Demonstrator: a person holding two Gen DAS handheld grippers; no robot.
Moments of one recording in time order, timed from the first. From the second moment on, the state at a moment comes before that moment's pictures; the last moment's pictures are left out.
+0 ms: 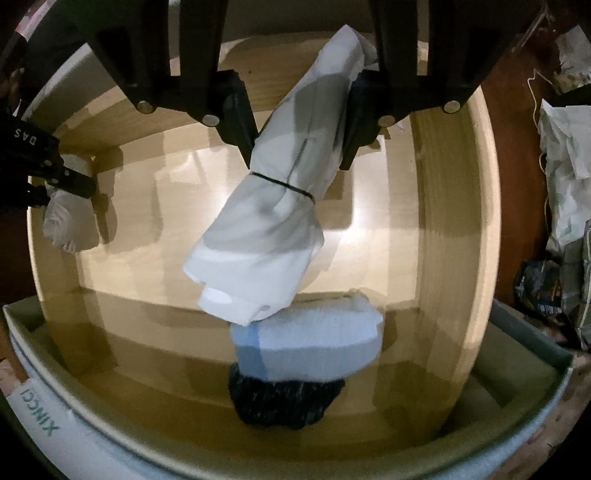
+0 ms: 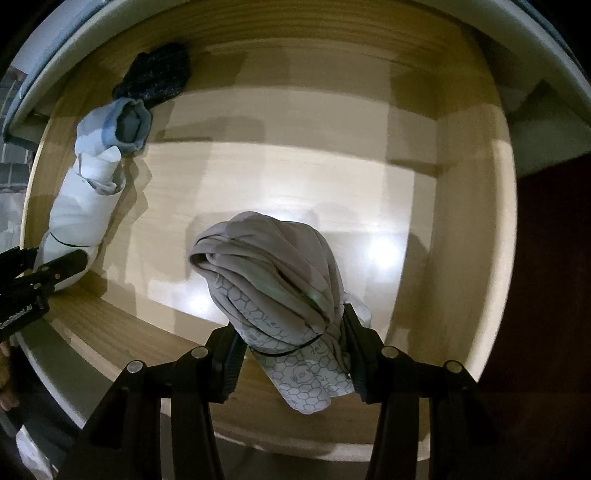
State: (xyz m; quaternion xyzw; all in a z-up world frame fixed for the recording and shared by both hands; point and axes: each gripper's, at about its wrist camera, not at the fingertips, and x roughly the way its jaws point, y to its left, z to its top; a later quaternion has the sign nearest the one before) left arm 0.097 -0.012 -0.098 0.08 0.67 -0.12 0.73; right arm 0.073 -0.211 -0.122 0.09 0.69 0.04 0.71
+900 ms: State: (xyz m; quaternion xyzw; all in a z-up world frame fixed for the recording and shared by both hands) left arm 0.060 0.007 0.042 0.07 0.46 -0.16 0.87; right arm 0.062 -0.198 -0.105 0.08 0.68 0.01 0.73
